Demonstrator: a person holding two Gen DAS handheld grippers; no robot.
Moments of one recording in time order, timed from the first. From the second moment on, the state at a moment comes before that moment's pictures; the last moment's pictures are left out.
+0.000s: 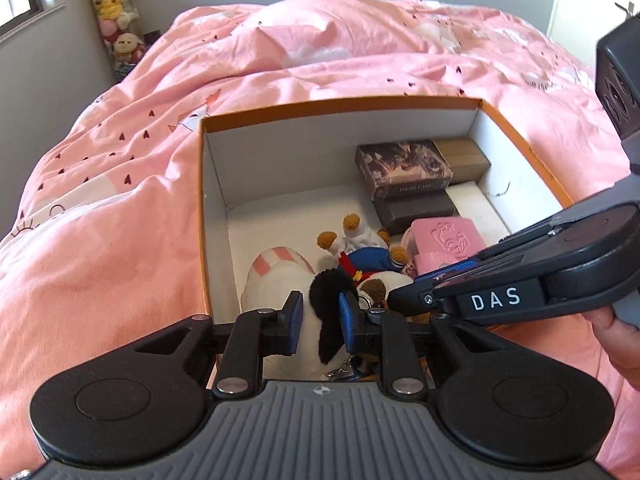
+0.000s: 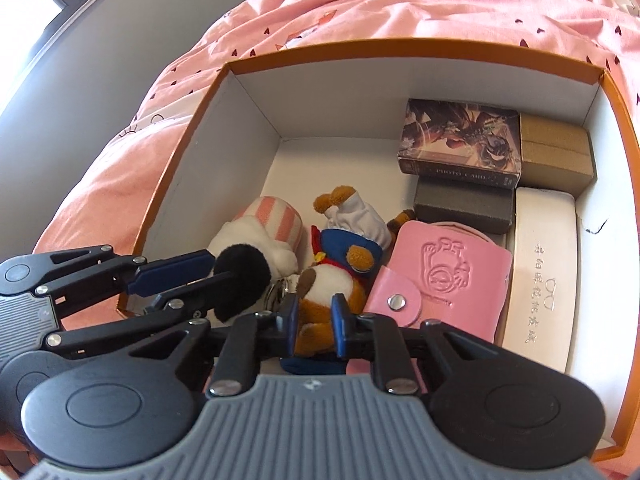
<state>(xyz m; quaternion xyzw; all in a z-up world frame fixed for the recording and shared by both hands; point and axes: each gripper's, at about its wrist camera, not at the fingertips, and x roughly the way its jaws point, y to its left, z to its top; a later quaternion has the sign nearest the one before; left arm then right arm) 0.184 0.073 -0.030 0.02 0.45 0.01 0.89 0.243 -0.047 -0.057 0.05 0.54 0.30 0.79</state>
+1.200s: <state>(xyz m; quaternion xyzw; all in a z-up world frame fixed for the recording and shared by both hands) 0.046 0.033 -0.054 0.00 0.53 -0.05 0.85 0.067 -0.118 -0.060 0.00 0.48 0.24 0.85</state>
